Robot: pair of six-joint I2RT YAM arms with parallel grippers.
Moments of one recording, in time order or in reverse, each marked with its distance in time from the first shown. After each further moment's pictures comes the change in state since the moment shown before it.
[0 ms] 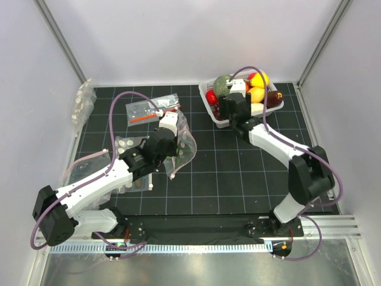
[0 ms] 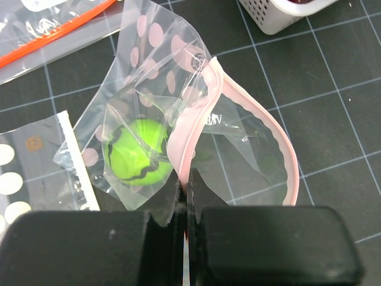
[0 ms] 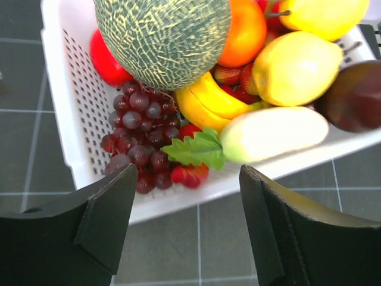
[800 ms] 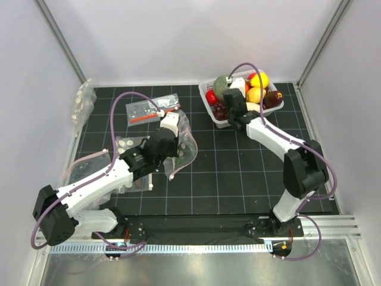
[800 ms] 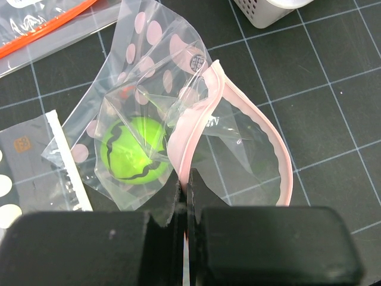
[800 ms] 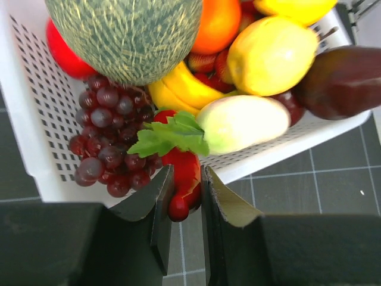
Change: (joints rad) left arm 0.000 0.008 0.000 0.000 0.038 -0.003; right arm -0.023 0.130 0.132 -0.140 0.069 -0.001
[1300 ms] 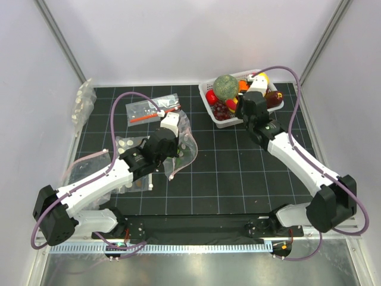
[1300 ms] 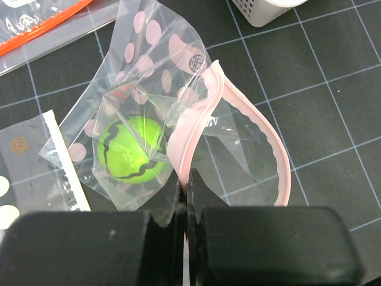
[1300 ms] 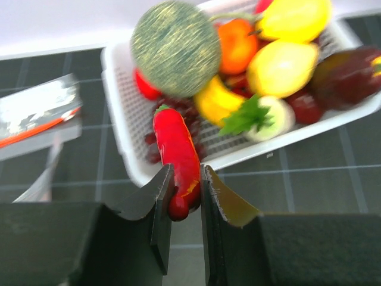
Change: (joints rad) left arm 0.000 0.000 0.000 0.000 0.011 0.000; right arm 0.000 -0.352 -0.109 -0.032 -0.132 0.165
